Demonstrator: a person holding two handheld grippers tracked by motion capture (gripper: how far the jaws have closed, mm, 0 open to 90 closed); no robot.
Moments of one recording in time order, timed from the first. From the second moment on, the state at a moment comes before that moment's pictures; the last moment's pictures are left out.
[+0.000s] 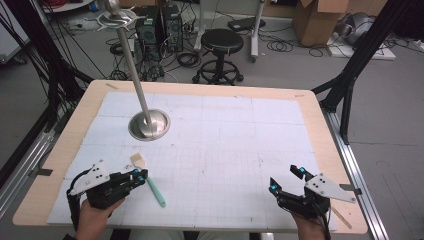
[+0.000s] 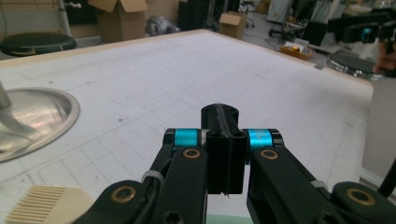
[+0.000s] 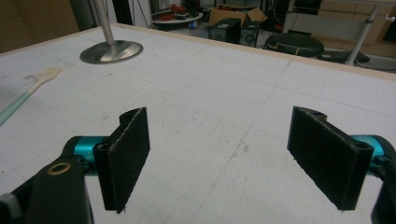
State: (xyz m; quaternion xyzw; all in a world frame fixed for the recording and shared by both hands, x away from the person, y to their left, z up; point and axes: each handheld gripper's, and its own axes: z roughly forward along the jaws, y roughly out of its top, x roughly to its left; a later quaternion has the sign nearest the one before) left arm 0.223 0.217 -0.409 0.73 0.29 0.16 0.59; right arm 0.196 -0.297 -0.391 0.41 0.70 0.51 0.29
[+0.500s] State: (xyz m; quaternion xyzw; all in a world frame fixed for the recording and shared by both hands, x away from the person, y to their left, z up) left arm 0.225 0.160 -0.438 0.81 0.26 0.10 0.51; right arm 0.196 -0.298 -0.392 0.42 0.70 0.51 0.29
